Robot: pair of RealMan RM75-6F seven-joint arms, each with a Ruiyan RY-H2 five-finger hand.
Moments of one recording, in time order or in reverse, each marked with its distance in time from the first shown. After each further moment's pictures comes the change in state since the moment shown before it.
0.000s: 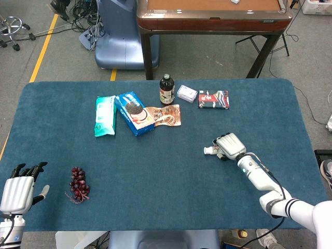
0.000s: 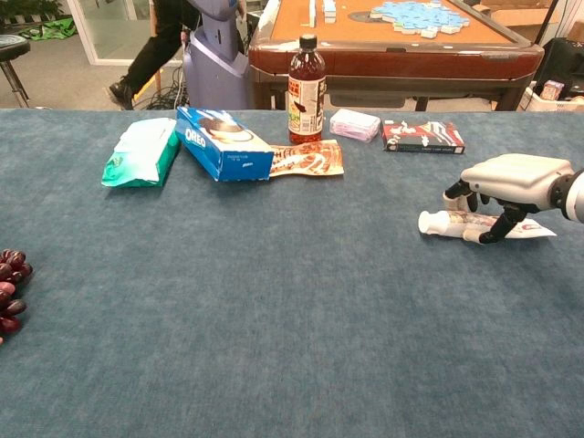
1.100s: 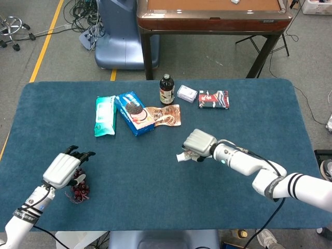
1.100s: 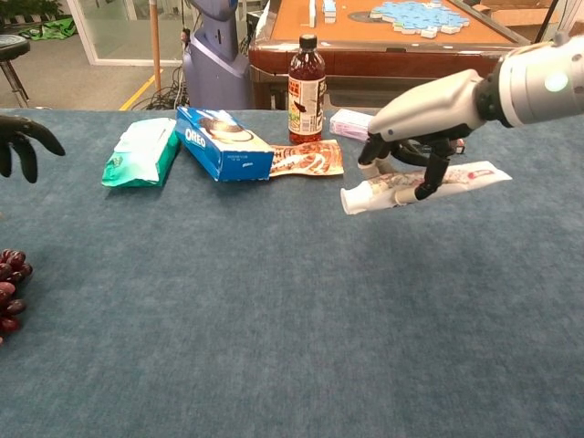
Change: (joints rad) left arm -0.353 0.108 -0.036 0.021 0.095 -0.481 -0.183; right arm 0.373 0.354 0.041 -0.472 -0.140 -0.335 0.078
